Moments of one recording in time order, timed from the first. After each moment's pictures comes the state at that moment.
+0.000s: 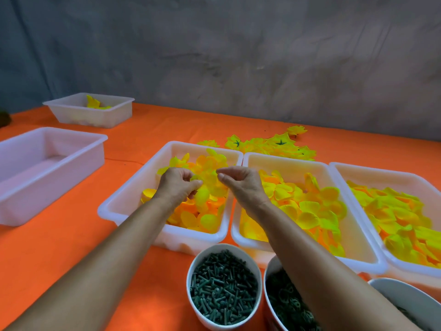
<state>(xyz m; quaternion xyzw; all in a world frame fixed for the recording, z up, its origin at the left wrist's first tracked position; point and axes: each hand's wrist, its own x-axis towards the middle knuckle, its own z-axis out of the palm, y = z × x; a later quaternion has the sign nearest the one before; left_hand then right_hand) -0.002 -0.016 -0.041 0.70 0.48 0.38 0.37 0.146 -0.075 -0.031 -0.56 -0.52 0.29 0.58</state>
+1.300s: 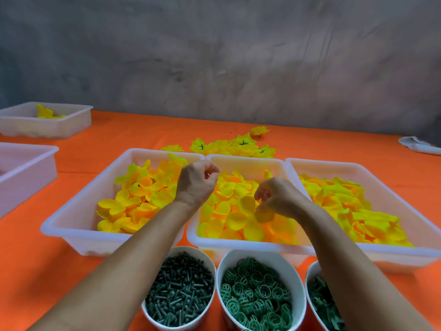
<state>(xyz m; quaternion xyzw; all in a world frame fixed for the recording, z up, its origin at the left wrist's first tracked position) 0.109 -0.060 -0.022 0.78 0.37 0.46 0.23 0.269 -0.168 0.002 -0.80 -0.56 0.13 0.18</state>
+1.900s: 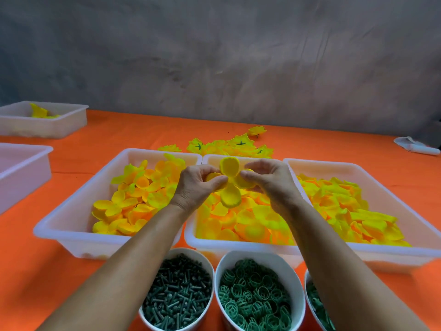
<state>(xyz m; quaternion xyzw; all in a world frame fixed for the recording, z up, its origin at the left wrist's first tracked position) 0.105 -0.061 -0.026 0.75 0.27 0.45 0.40 0.247 -0.154 0.007 -0.59 -0.43 0.28 0.62</state>
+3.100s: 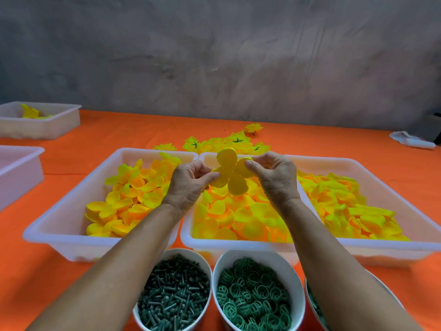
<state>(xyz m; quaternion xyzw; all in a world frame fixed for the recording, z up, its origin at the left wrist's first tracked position) 0.104 -0.056 -0.029 0.70 0.25 0.47 0.48 0.258 -0.145 -0.004 -0.62 -0.44 0.08 0.64</state>
